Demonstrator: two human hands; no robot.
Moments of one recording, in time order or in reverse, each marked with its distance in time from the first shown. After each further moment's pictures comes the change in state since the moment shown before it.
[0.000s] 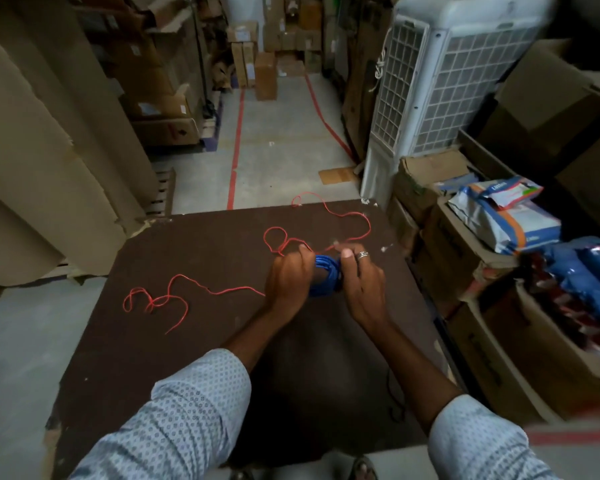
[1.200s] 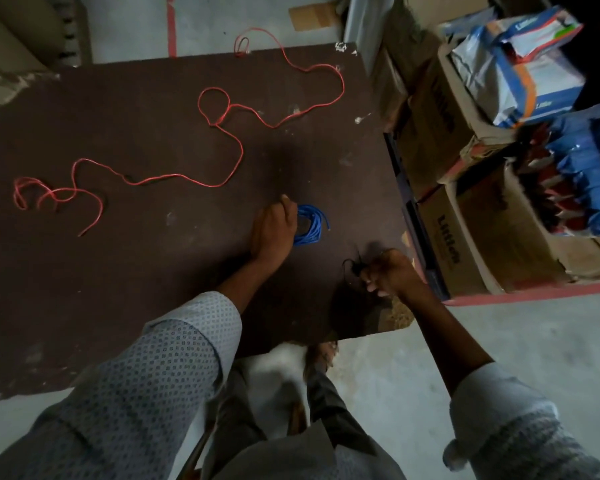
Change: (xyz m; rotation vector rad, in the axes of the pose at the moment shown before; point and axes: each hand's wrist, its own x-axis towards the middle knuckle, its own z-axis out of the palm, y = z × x) left_hand -0.065 -0.039 0.147 0.075 -0.126 -0.248; right_hand -0.089 0.185 -0.098 -0.298 -0.612 0.972
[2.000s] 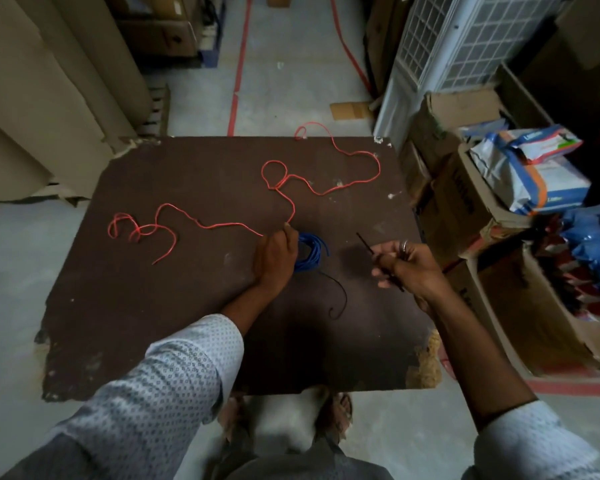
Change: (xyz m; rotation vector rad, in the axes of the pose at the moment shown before) left_hand 0.010 -0.012 -0.095 0.073 0.365 0.051; right_hand -0.068 -0.135 -0.026 0.378 0.012 -0.362
